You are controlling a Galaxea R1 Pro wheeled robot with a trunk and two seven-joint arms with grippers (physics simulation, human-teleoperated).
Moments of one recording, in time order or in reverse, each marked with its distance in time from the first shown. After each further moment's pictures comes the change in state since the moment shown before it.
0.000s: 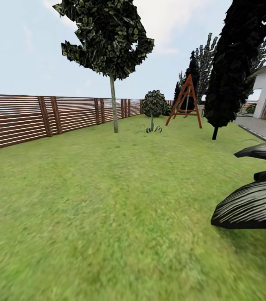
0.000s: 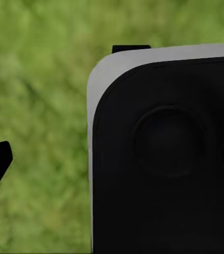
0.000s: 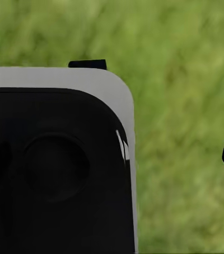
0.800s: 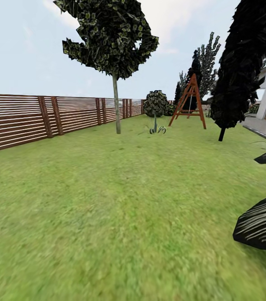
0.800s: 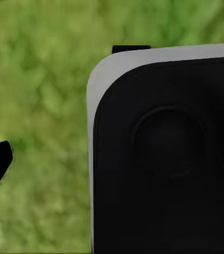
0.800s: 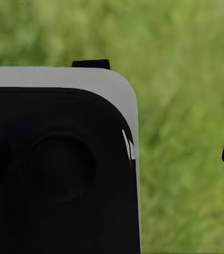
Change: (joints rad) left arm 0.000 0.002 0.000 0.000 0.000 -0.001 -0.003; right arm 0.000 0.005 -0.001 0.000 0.000 0.000 0.000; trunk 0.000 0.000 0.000
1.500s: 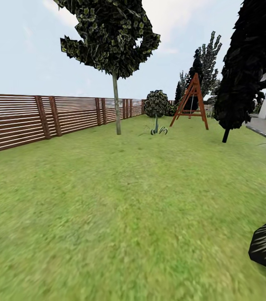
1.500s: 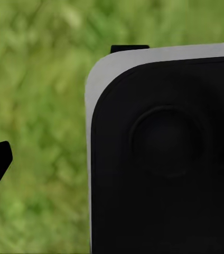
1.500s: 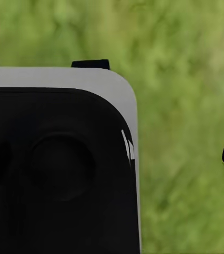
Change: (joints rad) left arm 0.000 -0.002 0.000 0.000 0.000 0.001 -0.001; right arm 0.000 -0.001 -0.001 0.000 0.000 0.000 0.000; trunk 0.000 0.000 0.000
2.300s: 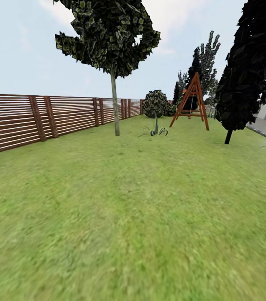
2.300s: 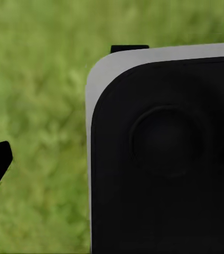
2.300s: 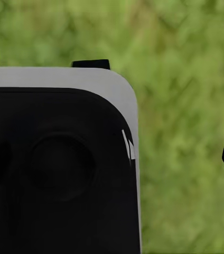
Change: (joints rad) left arm 0.000 0.000 0.000 0.000 0.000 0.000 0.000; right arm 0.000 0.000 0.000 0.000 0.000 0.000 0.000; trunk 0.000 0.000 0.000
